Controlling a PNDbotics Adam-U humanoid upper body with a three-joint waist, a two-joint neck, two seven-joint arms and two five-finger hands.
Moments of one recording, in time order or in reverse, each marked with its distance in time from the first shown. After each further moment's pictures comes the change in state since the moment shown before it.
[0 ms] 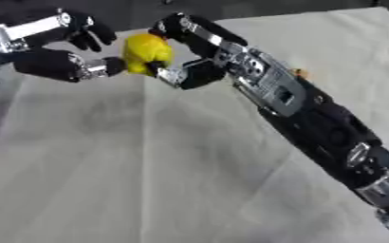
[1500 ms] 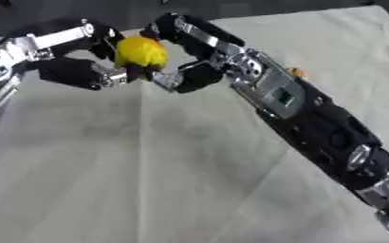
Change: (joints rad) left arm 0.000 -0.067 -0.005 0.037 -0.009 -0.008 0.019; right arm 0.006 0.003 0.003 -0.043 0.006 0.003 0.005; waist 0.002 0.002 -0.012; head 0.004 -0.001
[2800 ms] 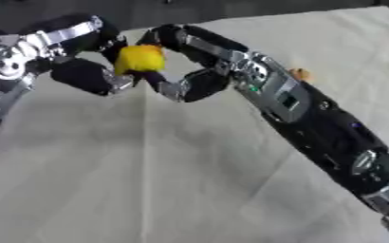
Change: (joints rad) left arm 0.002 -0.009 -0.007 0.005 0.079 0.053 0.088; right arm 0.008 0.007 0.001 0.007 0.048 -0.073 0.118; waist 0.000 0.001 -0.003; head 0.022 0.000
